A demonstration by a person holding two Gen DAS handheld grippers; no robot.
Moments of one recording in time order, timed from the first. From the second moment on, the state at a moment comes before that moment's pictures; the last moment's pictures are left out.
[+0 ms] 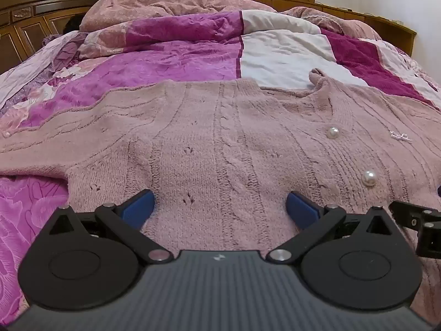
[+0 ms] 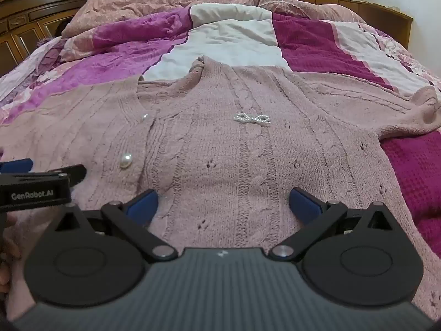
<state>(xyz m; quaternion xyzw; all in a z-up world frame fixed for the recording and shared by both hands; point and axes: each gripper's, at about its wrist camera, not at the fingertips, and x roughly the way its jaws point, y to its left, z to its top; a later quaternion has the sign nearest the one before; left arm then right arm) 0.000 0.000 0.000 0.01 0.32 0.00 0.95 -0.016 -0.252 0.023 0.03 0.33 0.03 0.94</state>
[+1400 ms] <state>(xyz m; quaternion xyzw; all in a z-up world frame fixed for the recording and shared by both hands) 0.000 0.000 0.000 0.02 0.31 0.00 0.95 -0.017 -0.247 0.023 0.01 0.32 0.02 0.95</state>
